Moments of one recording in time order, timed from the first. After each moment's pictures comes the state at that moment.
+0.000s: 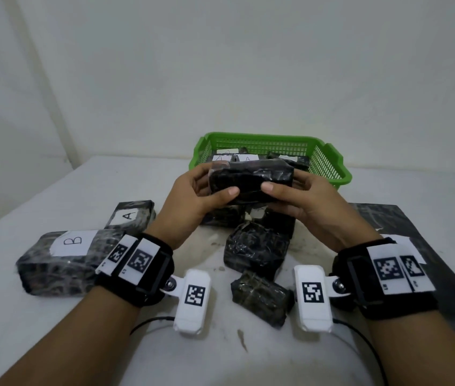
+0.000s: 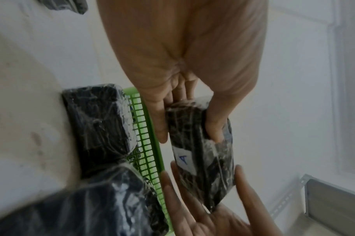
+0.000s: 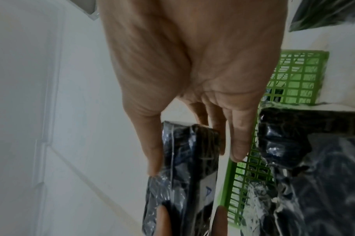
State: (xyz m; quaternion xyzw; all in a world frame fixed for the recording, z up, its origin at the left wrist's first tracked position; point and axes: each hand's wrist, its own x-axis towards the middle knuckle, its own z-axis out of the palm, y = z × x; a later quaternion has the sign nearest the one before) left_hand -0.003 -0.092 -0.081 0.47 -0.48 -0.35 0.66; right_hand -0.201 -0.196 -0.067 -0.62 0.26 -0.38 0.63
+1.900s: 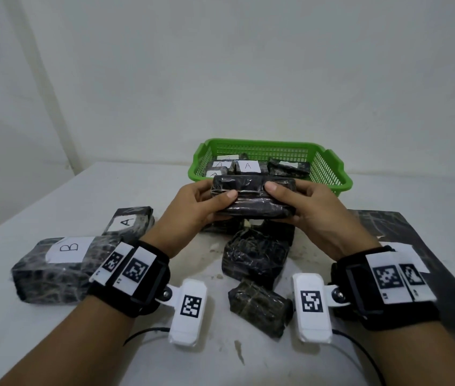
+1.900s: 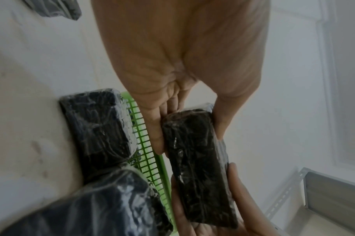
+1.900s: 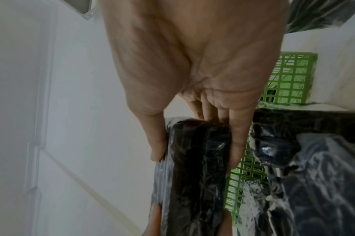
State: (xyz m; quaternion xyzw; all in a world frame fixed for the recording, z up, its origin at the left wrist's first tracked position) left_hand -0.006 -0.096 -0.084 0.47 -0.47 -0.40 0.63; right_hand -0.202 -0.203 -0.072 -0.62 0.28 -0.39 0.63
